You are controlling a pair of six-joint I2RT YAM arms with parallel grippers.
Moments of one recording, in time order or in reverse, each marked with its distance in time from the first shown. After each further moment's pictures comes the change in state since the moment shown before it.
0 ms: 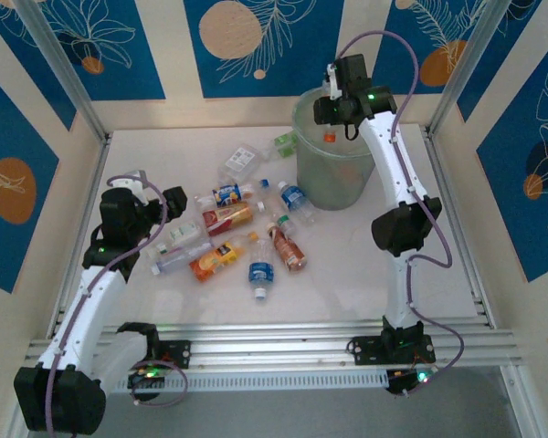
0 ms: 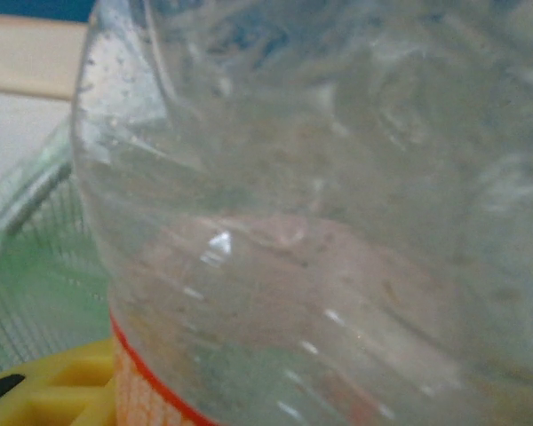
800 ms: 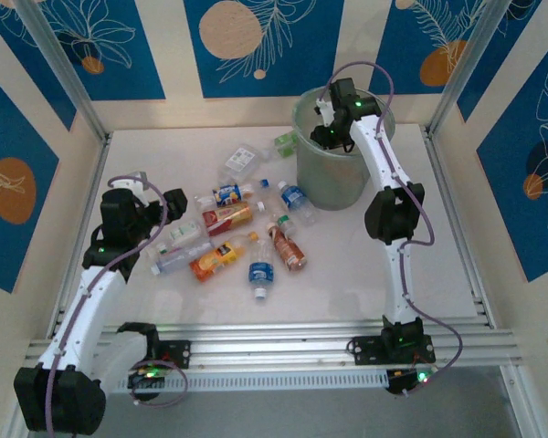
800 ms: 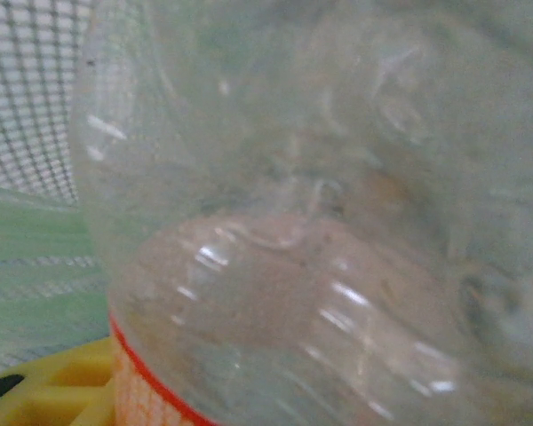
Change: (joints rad) left arm 0.000 -0.001 0.000 -0.027 -0.001 0.004; right arm -0.047 0.208 -0.009 -0.080 -0.142 -0.179
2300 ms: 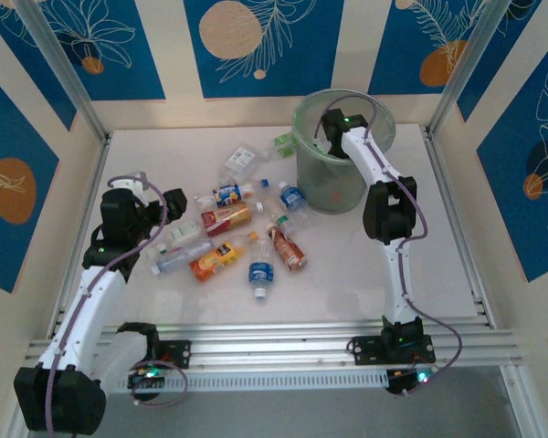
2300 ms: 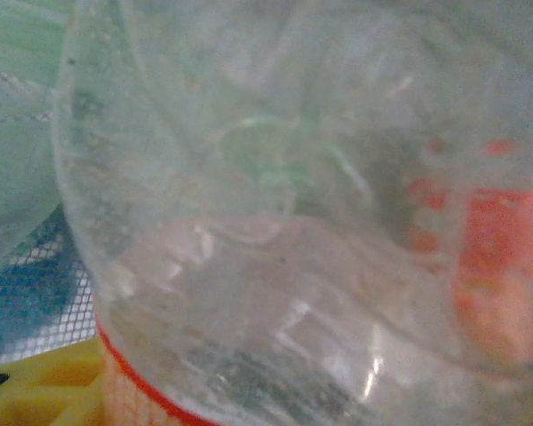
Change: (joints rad) left arm 0.000 0.001 0.000 0.000 -0.008 0.000; right arm 0.014 -0.009 -0.266 -0.105 0.028 -0.016
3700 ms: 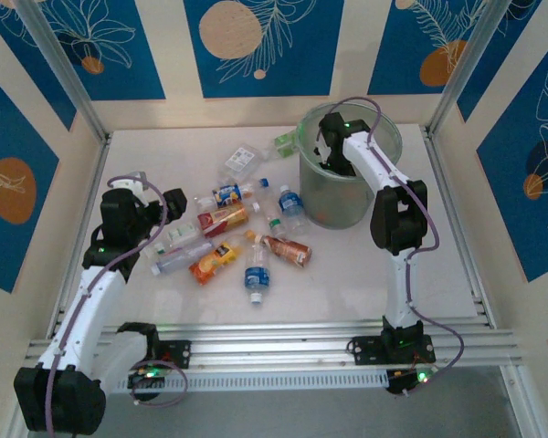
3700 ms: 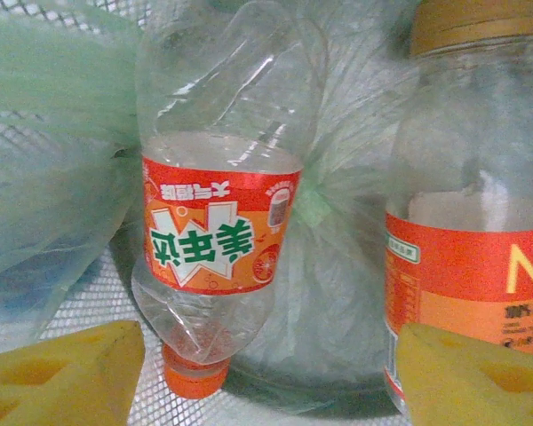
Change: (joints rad) left arm 0.000 -0.001 0.000 0.000 -0.003 0.000; right arm 0.037 -0.185 -0.232 0.074 0.033 0.128
